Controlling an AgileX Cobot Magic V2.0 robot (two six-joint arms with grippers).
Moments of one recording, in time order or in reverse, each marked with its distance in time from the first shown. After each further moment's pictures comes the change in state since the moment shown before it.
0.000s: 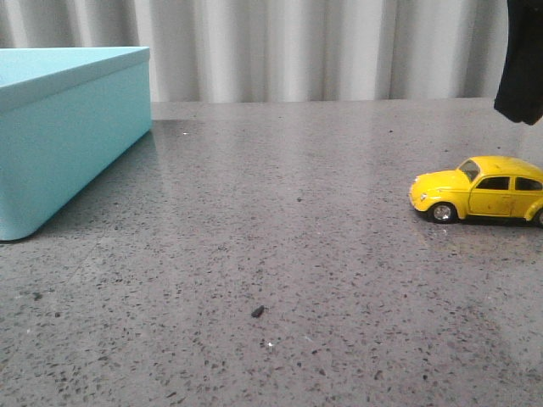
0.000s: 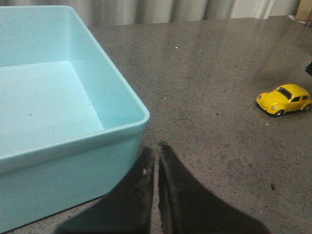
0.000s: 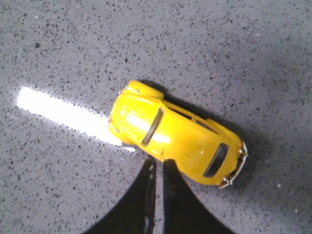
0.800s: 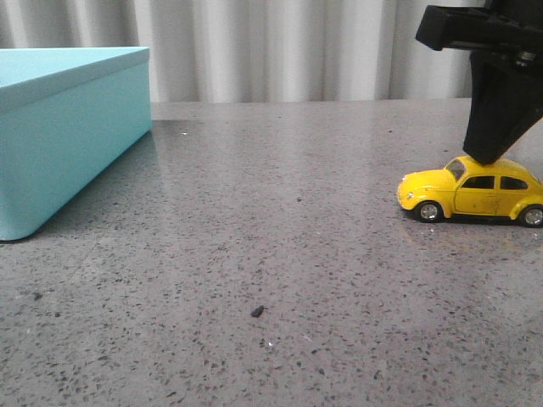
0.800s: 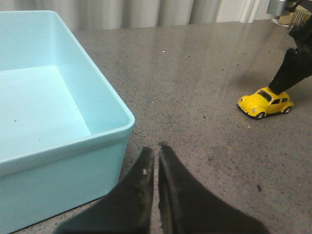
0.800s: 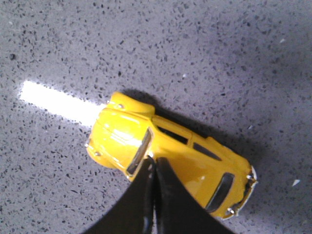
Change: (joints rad) left arm -0.026 0.000 0.000 -0.018 -0.013 0.006; right arm 0.001 0.108 0.014 0.008 -0.062 0.000
